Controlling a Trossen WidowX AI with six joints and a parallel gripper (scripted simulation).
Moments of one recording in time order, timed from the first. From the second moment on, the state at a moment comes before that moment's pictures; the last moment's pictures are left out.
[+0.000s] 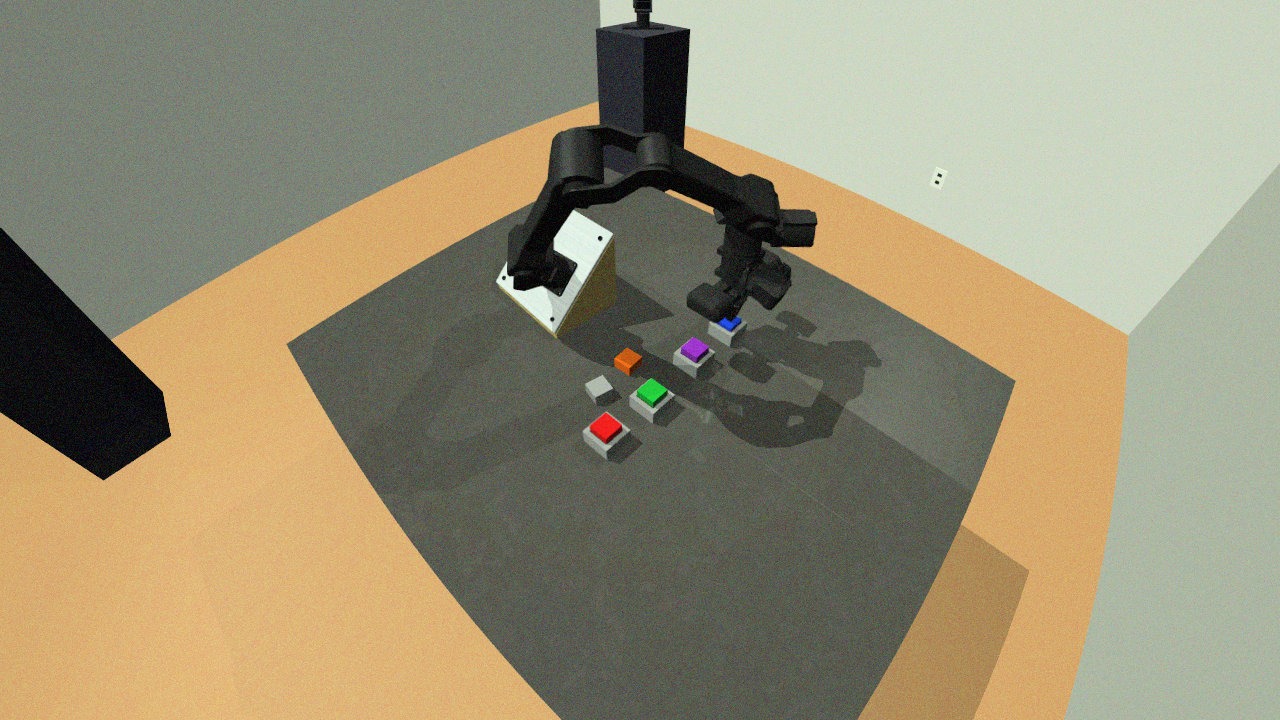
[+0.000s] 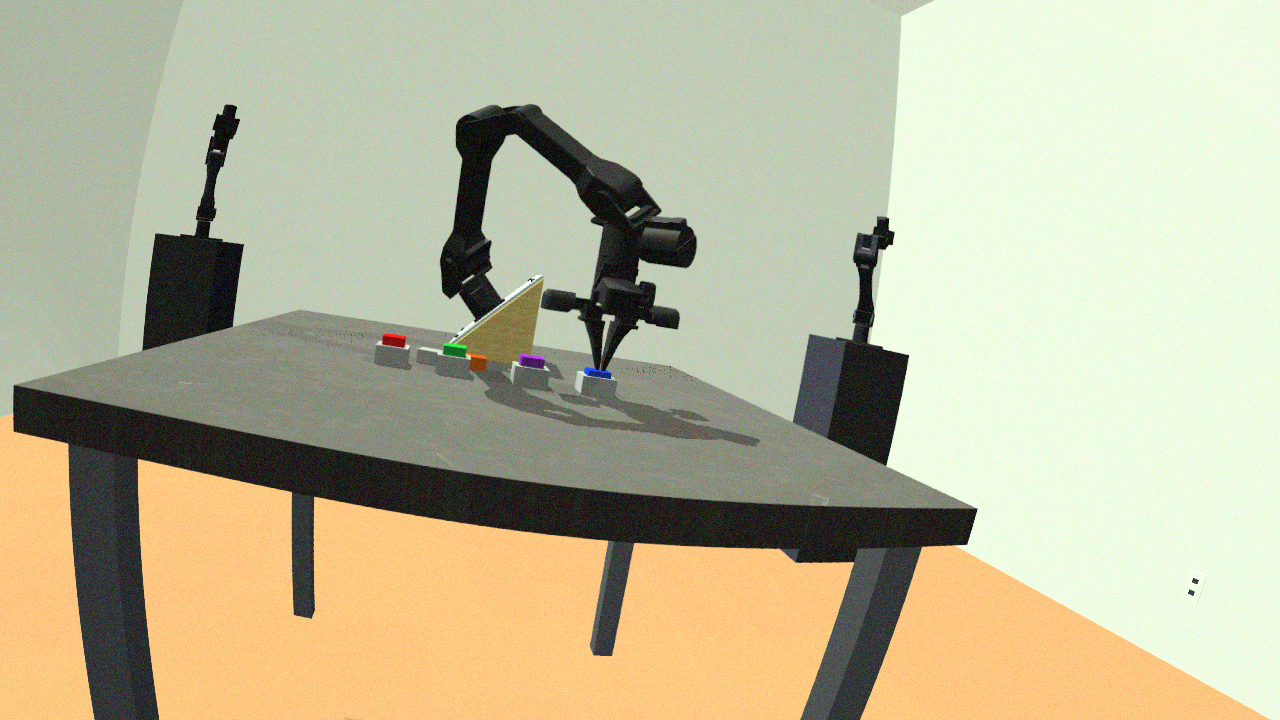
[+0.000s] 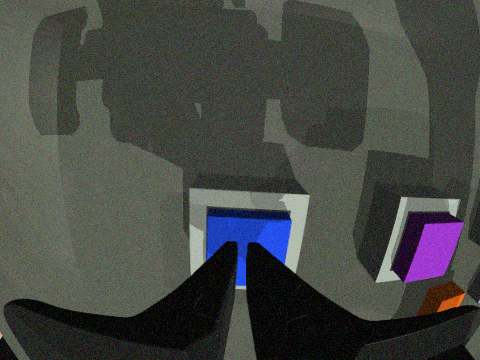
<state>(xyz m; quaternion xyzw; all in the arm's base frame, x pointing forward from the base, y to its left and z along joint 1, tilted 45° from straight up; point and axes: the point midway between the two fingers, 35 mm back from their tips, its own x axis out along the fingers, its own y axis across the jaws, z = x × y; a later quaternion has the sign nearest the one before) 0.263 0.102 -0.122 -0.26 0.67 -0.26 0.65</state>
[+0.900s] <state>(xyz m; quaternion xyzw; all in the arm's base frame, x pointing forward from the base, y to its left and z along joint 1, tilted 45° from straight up) 0.254 0.174 -0.091 -0.26 0.67 -0.26 0.65</state>
